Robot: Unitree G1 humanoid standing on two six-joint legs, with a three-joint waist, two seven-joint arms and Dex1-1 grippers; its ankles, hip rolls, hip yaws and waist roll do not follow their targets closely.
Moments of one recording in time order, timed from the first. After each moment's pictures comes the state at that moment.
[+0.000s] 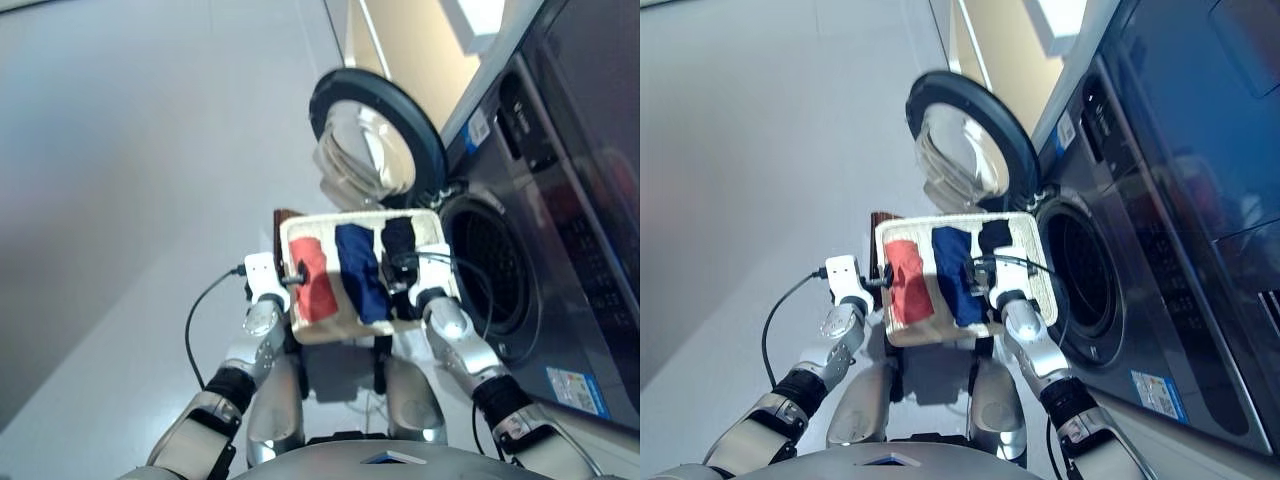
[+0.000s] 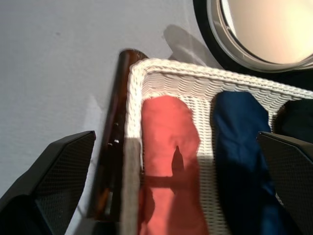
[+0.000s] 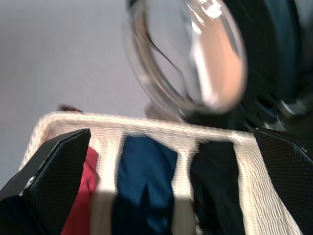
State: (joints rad) left arm -0.37 0.17 -0.39 0.57 -0.58 -0.20 0.27; right arm -0.32 -0.31 0.44 0.21 0.28 -0.16 -0.21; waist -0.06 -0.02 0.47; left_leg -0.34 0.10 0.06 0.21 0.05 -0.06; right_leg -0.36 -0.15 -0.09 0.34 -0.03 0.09
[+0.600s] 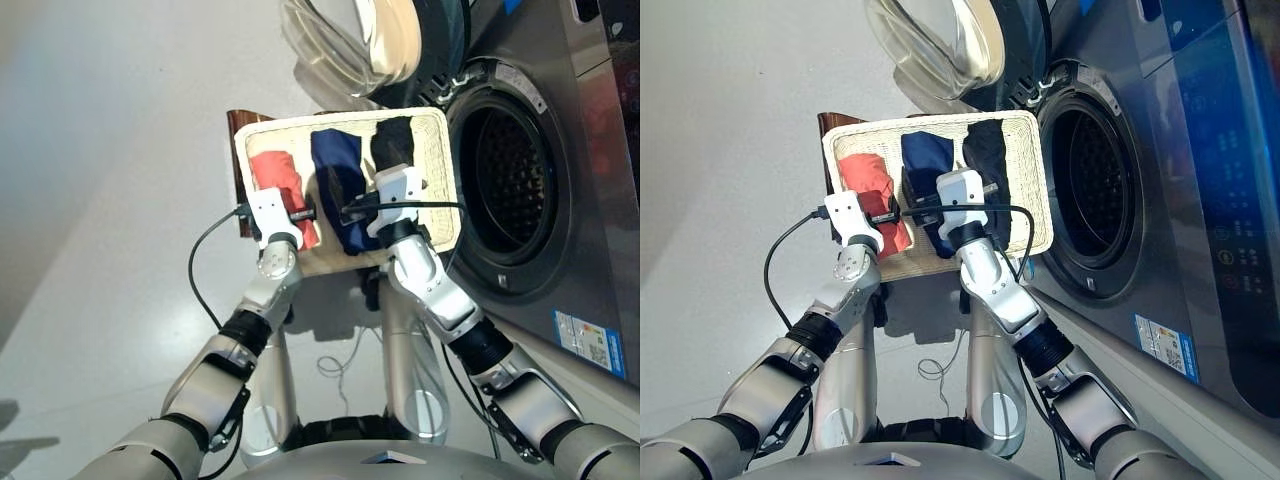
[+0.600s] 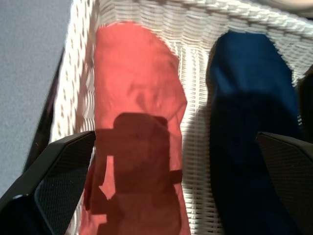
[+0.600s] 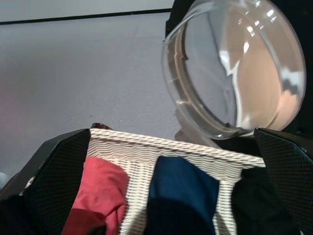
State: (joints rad) left arm -0.59 0.15 -0.37 0.62 -0.57 -0.21 0.44; right arm -0.54 -0.24 0.56 0.07 0.21 -0.18 -0.30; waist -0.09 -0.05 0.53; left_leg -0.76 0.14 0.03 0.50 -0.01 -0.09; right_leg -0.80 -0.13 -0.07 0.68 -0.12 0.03
